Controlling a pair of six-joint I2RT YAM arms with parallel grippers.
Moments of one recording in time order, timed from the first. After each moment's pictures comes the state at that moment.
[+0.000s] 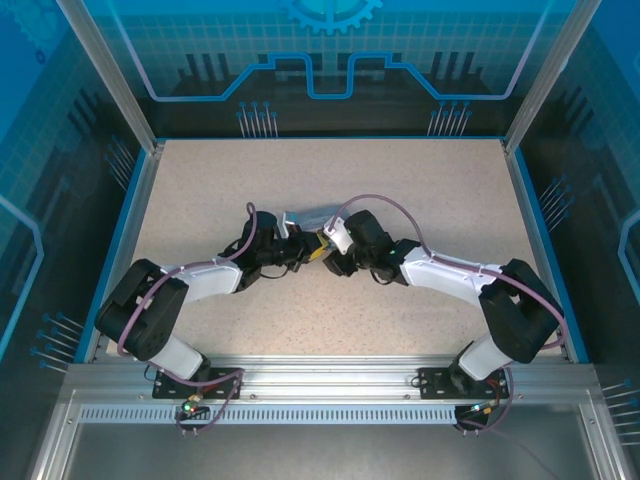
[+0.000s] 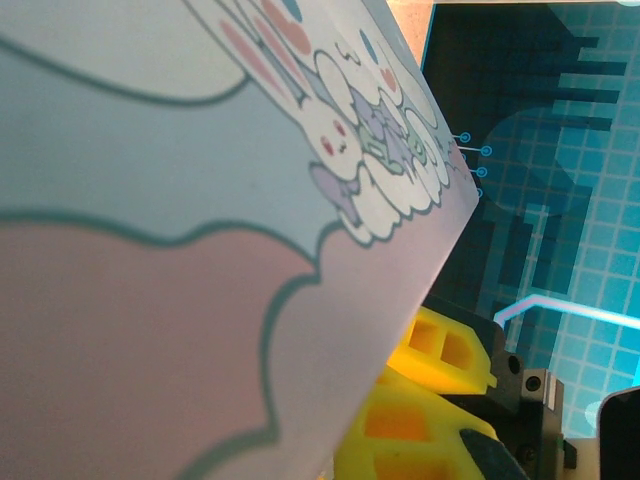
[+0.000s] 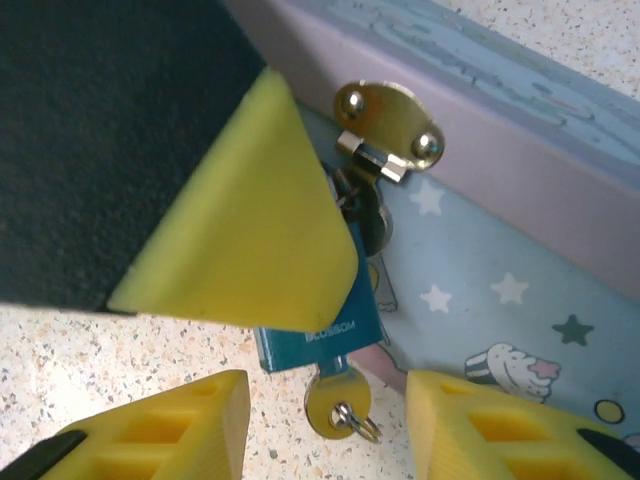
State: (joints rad) left arm -0.47 1.55 0.65 0.44 0.55 -1.34; right arm 0.73 1.55 0.91 -0.15 -0.06 -0.09
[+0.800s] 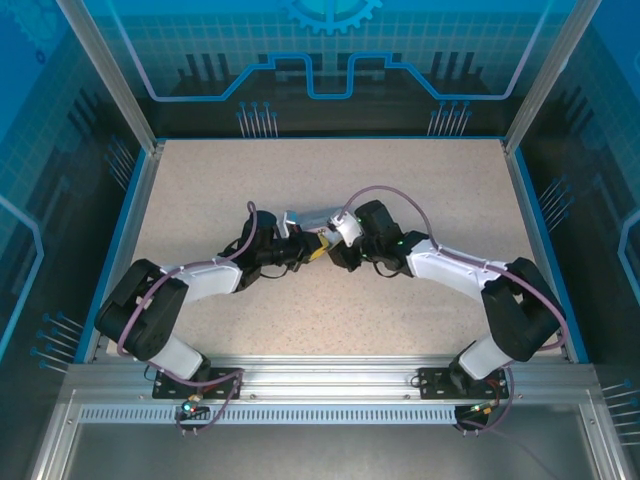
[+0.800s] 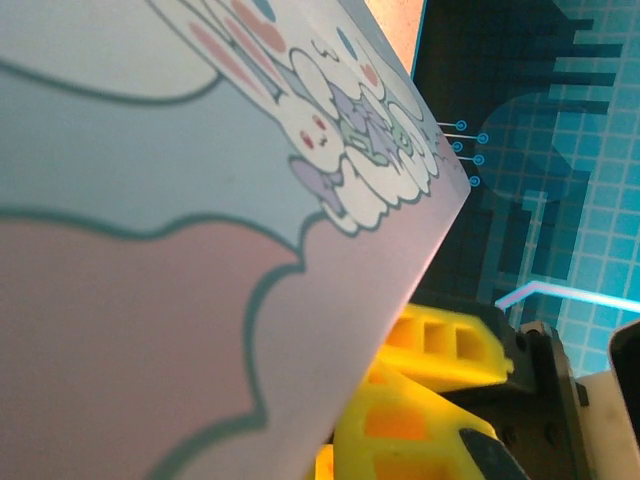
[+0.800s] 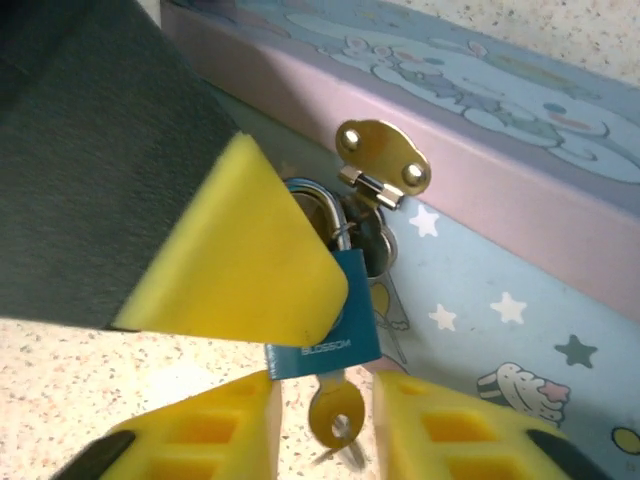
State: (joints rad) left arm -0.47 1.55 0.65 0.45 0.57 -1.31; right arm 0.63 1.53 0.93 -0.18 -0.33 -0.01
